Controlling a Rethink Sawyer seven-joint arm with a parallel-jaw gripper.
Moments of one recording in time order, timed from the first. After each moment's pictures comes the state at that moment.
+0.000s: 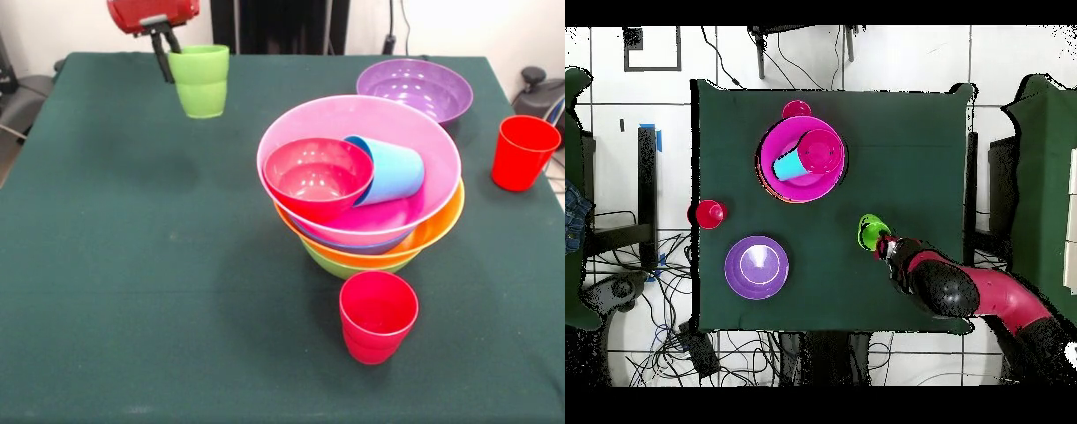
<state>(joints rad) -1.24 -0.66 0.77 2.07 -0.57 0.33 1.75</state>
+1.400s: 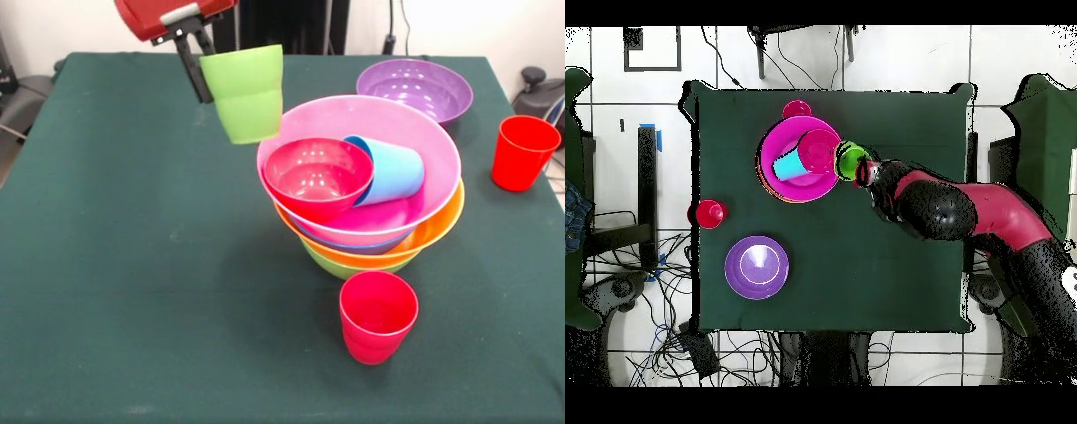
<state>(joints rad) -1.13 -0.61 1.01 1.79 -0.52 0.53 1.75</state>
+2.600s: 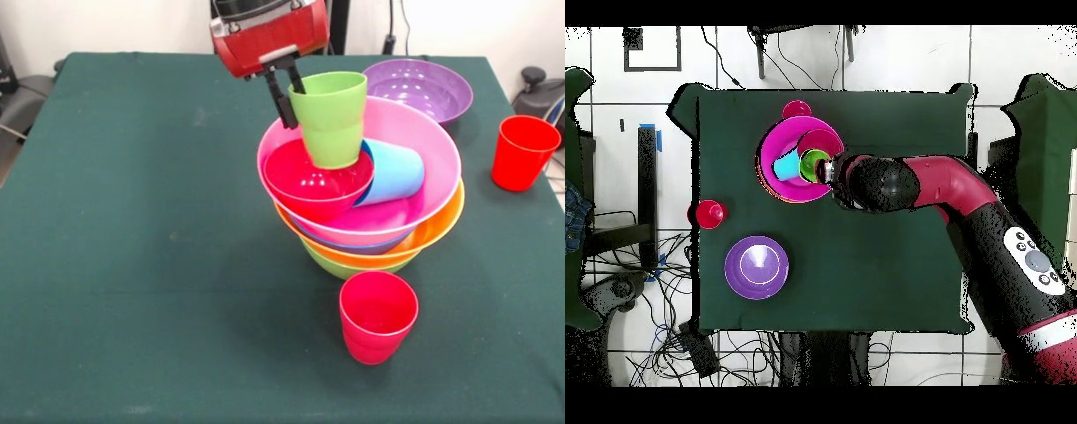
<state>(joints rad) -0.92 -0.59 0.90 1.70 -0.51 0.67 1.75</state>
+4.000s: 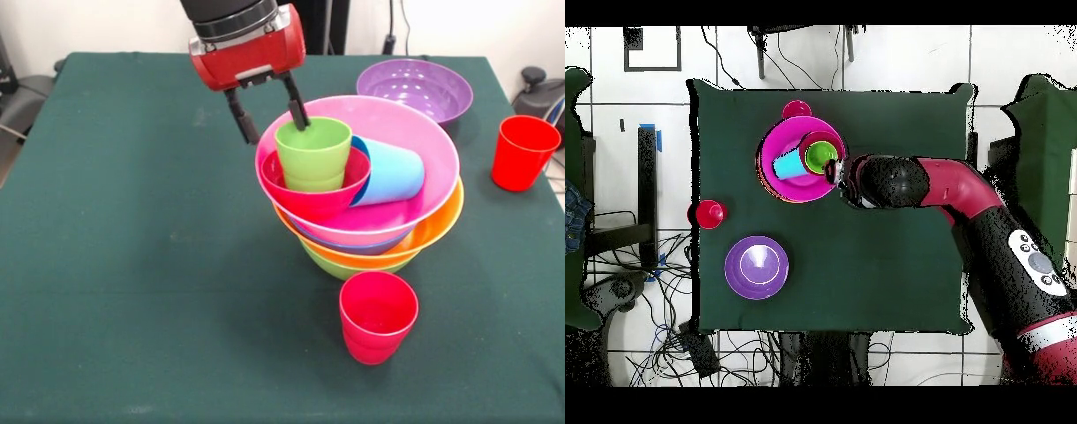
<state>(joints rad) -0.89 -0.58 0.81 1.66 -0.42 0.72 1.75</state>
